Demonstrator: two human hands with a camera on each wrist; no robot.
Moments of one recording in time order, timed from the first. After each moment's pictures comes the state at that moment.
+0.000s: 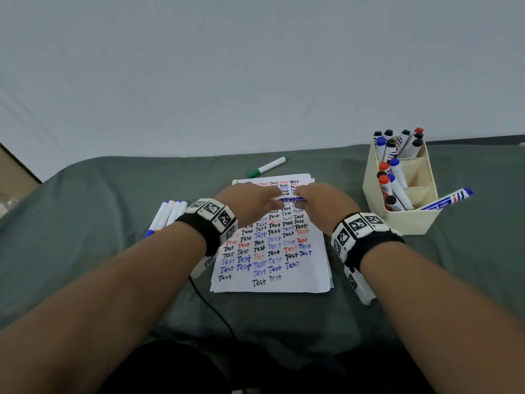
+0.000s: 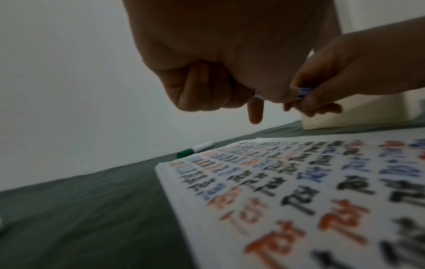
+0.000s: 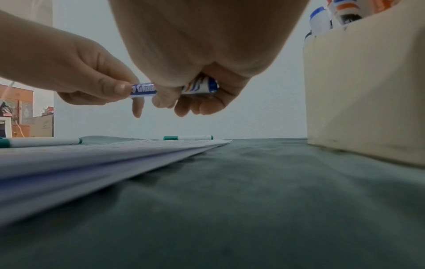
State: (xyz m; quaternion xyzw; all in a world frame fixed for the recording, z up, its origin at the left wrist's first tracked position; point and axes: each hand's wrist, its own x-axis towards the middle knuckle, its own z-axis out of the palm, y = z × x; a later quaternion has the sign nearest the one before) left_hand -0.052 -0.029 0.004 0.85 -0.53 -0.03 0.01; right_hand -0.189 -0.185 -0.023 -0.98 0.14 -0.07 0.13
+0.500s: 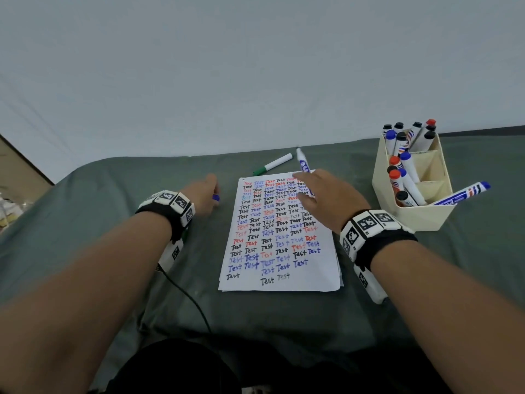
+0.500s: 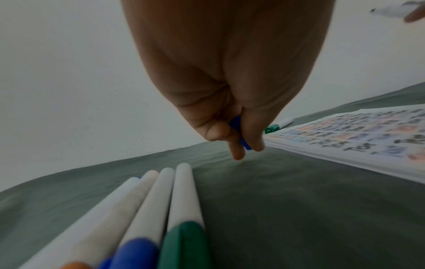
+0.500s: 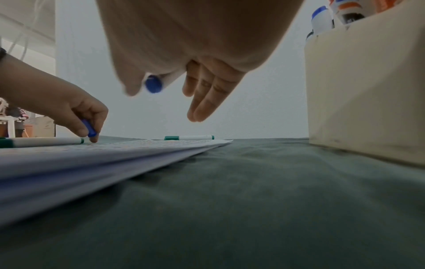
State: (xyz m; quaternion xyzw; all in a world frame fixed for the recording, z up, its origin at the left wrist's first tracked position) left_hand 0.037 0.035 -0.003 0.94 -0.34 -0.08 0.02; right_hand -0.197 -0.179 -0.022 -0.97 0.14 -0.15 0.16
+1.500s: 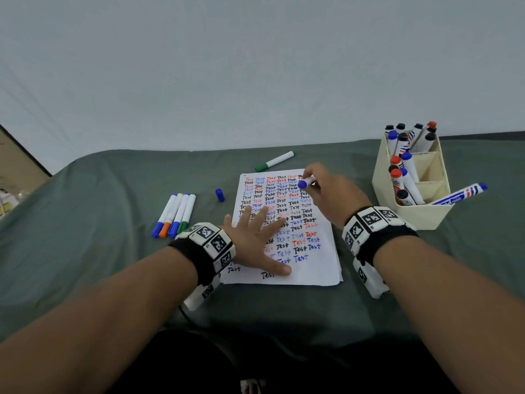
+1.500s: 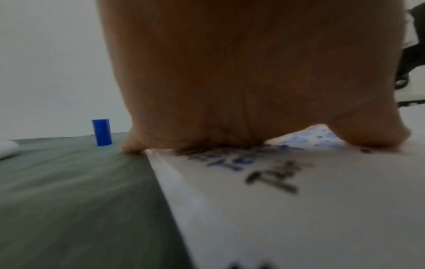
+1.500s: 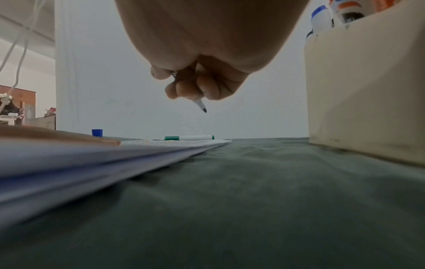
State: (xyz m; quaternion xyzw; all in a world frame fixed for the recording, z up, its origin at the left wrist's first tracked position) left_hand -0.083 0.022 -0.042 0.84 -0.46 -0.26 -0.16; right_hand -0.199 -0.181 -0.023 -0.95 0.16 -0.19 0.21
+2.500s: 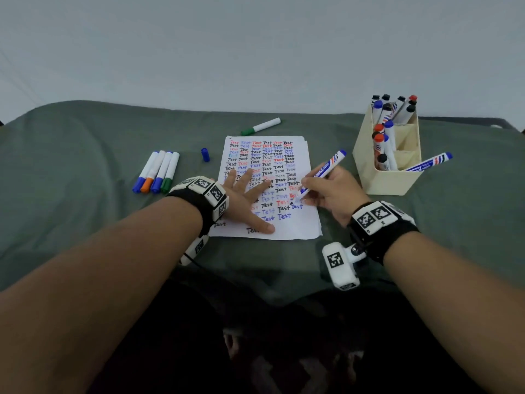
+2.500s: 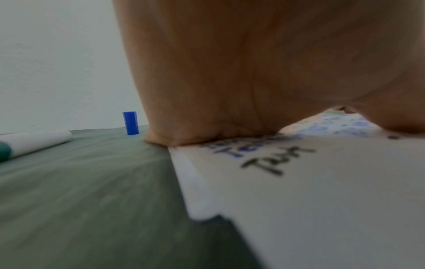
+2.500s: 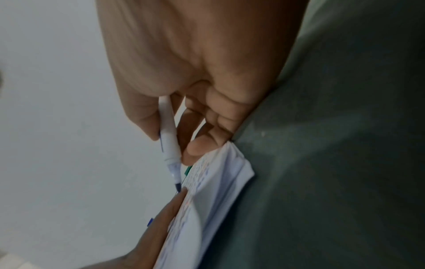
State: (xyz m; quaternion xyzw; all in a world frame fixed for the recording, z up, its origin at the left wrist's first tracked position) left_hand -0.091 0.022 -0.036 0.84 -0.43 -0.29 -0.15; right_hand -0.258 -0.146 -0.040 -0.63 0.26 -0.17 0.71
